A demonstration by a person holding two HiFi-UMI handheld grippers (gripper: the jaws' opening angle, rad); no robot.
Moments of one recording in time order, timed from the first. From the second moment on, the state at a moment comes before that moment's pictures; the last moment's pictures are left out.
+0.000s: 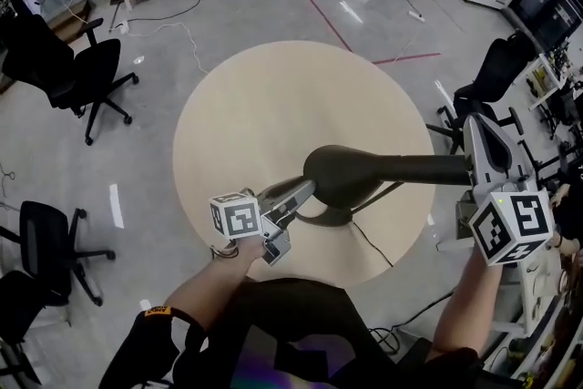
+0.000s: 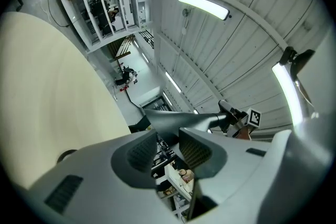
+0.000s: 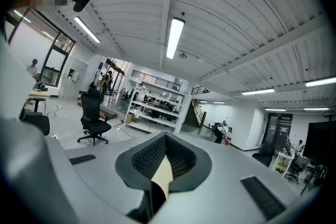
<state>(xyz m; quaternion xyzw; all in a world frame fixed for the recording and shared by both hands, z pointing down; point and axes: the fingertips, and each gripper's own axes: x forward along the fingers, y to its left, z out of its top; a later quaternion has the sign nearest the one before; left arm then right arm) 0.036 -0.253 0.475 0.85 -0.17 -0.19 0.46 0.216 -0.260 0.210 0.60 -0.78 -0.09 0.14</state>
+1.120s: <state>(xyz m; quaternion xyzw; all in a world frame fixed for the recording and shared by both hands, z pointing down) 0.006 -0.260 0.314 0.95 -0.22 -0.13 0.17 0.301 -0.215 0.267 0.67 -0.74 0.00 0.06</state>
